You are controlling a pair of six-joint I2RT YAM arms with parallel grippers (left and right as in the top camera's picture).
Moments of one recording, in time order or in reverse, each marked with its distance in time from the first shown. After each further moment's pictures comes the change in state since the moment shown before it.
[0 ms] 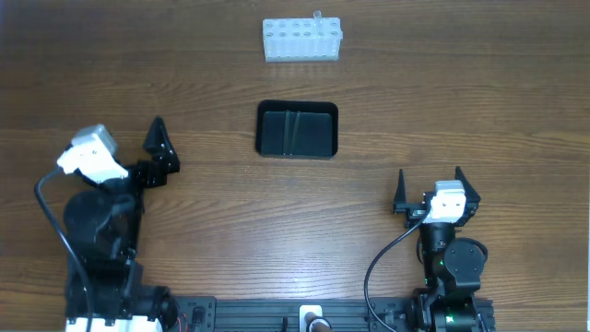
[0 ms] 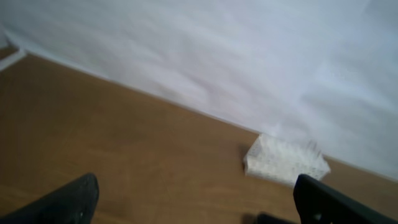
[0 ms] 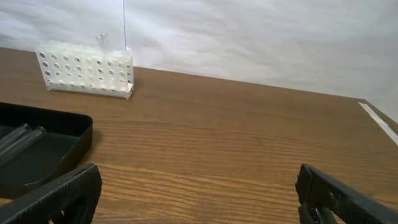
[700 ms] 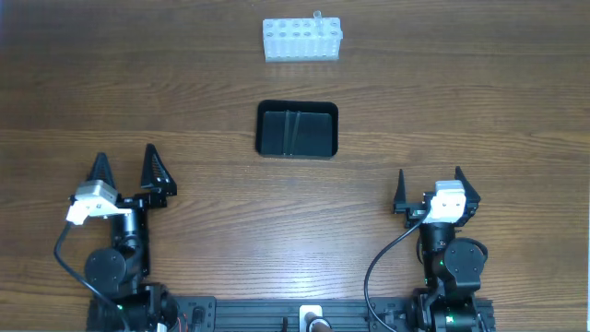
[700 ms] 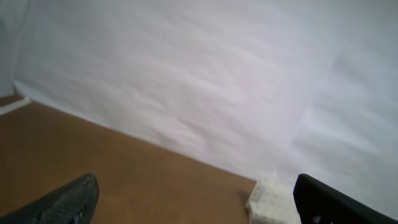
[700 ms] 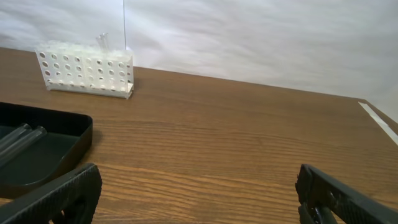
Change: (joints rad) left arm 0.113 -0.336 -0.445 0.405 0.062 0.000; right arm 0.000 0.000 0.000 0.000 0.000 0.000
